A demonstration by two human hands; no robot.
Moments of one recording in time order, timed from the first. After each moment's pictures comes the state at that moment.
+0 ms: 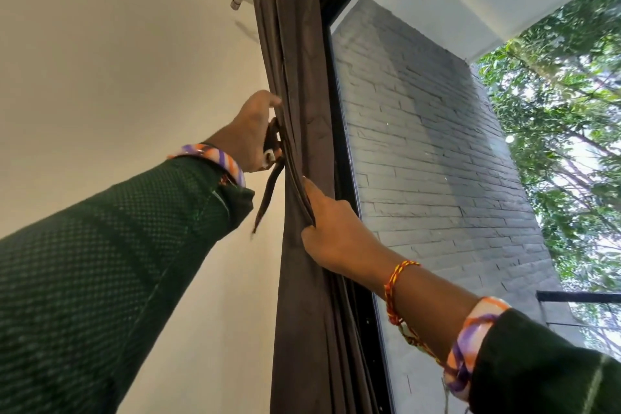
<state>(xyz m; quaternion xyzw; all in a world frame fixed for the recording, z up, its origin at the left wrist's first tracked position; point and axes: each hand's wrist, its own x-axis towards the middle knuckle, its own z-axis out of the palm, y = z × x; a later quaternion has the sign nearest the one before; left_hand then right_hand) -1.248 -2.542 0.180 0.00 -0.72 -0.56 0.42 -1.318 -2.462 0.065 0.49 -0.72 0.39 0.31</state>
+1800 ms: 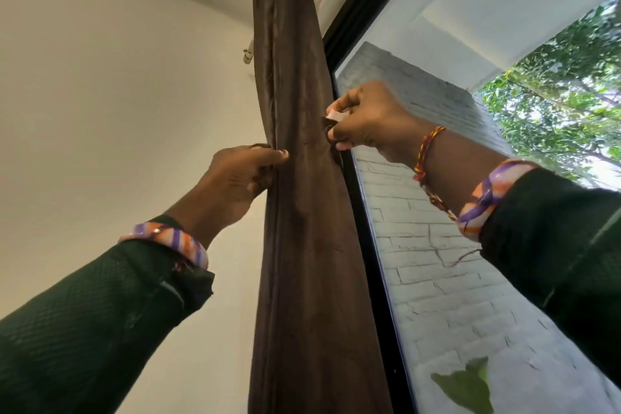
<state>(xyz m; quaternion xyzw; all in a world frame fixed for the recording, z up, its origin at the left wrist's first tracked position) -1.211 -2.555 0.176 -0.15 -0.66 -0.55 0.49 -1.285 -2.403 0.202 0.48 -0.57 0.56 0.36</state>
